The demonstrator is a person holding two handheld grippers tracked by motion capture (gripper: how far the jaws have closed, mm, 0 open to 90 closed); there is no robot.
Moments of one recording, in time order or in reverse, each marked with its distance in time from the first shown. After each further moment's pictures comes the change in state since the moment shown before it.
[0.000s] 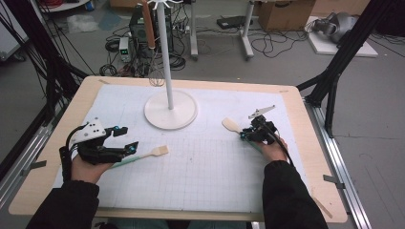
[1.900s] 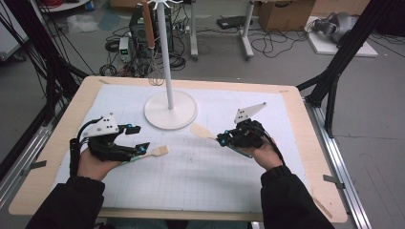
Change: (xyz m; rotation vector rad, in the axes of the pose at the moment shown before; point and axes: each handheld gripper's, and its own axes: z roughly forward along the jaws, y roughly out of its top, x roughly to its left) left arm -0.019 0.033 0.017 0.059 -0.122 0.076; right arm 0.091 0.051 -0.054 -0.173 0.364 -0.241
